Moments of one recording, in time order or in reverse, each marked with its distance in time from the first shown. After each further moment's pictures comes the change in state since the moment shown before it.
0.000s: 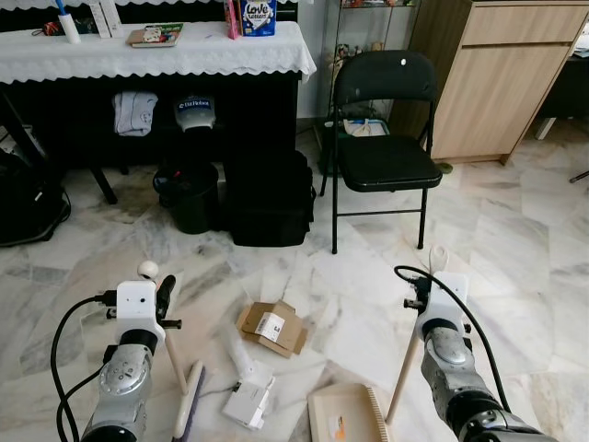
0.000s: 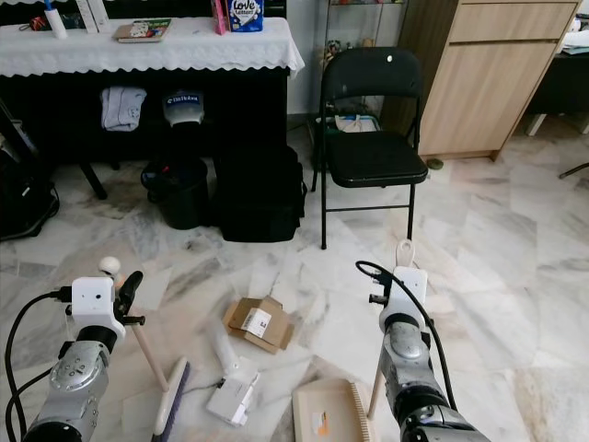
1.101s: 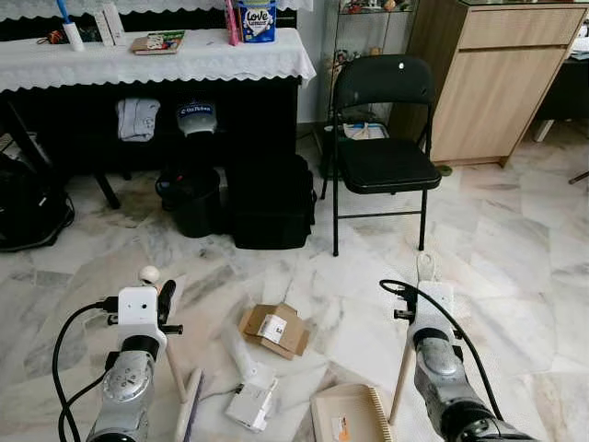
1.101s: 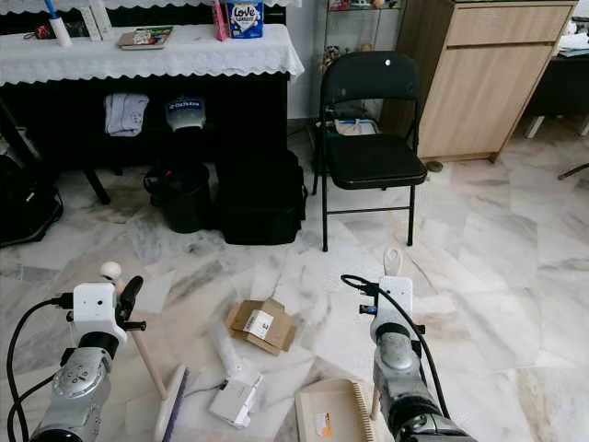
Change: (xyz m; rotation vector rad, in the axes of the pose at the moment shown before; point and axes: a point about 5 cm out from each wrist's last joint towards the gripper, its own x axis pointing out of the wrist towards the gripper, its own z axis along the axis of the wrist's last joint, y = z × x) left arm -0.006 -0.002 -0.006 0.000 0.013 0.016; right arm -0.010 0.008 -0.026 -0.075 0.130 0.027
